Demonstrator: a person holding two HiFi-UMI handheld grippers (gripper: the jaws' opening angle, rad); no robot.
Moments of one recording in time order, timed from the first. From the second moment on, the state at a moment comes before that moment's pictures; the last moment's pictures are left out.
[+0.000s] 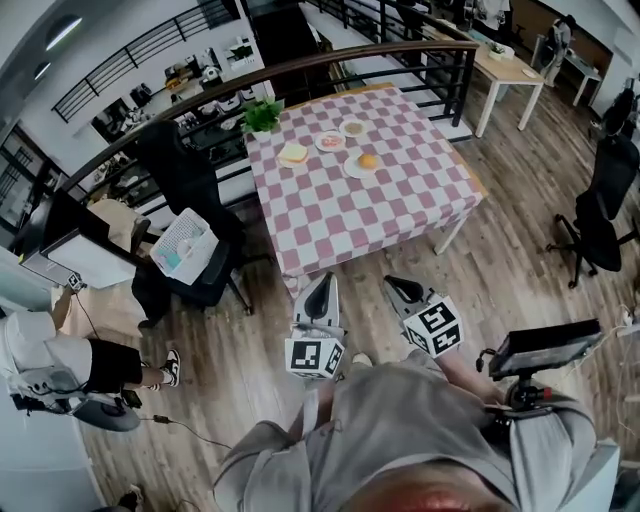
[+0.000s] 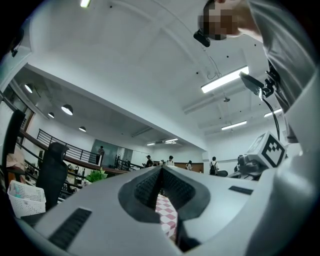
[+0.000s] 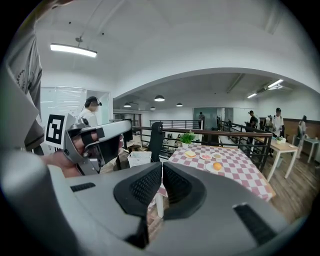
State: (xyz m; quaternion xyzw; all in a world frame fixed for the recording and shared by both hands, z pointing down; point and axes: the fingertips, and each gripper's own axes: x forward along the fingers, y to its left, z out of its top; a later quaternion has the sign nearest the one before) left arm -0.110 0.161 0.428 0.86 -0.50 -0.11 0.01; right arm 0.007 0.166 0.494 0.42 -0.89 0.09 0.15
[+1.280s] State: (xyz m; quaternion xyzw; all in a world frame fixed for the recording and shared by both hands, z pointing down) left arm -0.189 0.047 0.477 0.80 -0.59 -0.09 0.04; right arm -0.089 0.018 0.530 0.31 -0.93 0.12 0.17
